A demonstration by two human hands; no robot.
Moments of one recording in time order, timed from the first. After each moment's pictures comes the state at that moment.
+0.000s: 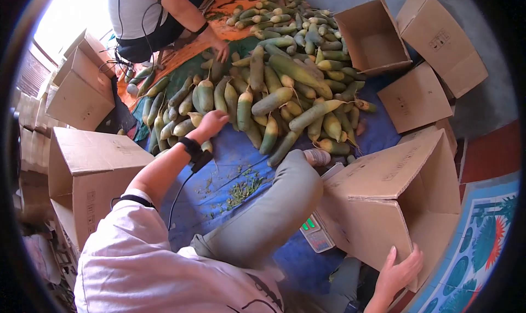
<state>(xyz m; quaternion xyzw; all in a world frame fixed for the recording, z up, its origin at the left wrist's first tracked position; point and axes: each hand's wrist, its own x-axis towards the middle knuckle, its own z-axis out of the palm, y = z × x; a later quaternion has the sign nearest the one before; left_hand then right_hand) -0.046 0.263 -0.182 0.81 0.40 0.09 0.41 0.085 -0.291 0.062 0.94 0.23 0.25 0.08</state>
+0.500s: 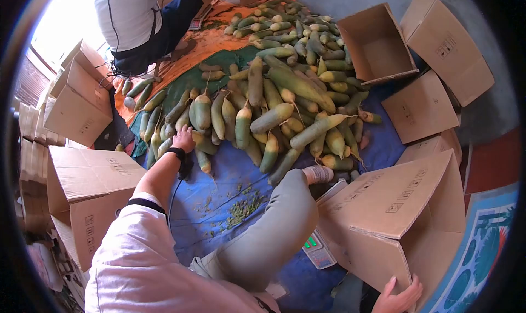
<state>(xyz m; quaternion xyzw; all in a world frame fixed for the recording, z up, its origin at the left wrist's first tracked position) -0.102 0.335 -0.248 0.85 0.52 -0.08 0.09 0.080 -0.290 0.059 0.93 0.20 0.28 0.10</state>
